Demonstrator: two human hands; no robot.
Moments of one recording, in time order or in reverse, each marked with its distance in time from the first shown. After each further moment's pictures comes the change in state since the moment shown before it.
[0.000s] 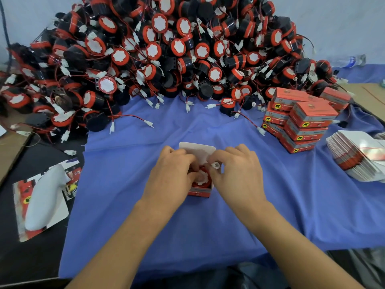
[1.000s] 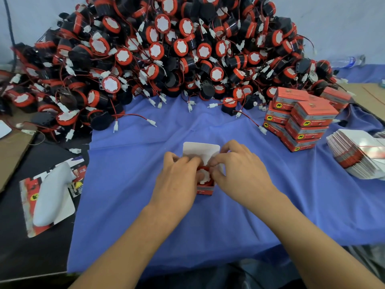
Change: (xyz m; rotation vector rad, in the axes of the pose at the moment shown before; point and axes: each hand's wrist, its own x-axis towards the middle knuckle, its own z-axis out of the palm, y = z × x) left_hand -0.017 0.004 0.005 0.111 -0.066 -0.007; right_hand 0.008 -0.001 -0.018 -0.113 -0.427 0.015
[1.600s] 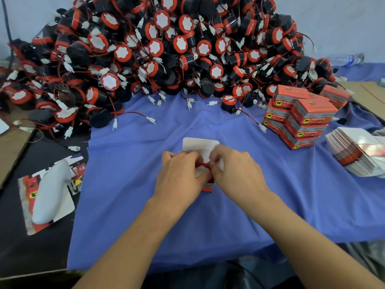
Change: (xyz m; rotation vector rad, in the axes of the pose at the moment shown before) left_hand 0.005 0.005 0.000 -0.136 0.010 -0.125; right_hand 0.000 -0.008 0.010 0.145 0.019 0.173
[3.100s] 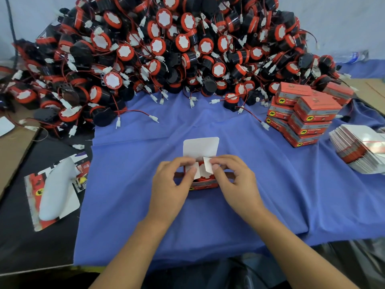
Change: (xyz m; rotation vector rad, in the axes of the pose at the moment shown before) left_hand -0.021 -0.046 0.029 -0.545 0.296 0.049; right_hand -0.021 0.024 0.052 0.814 0.182 -0.057
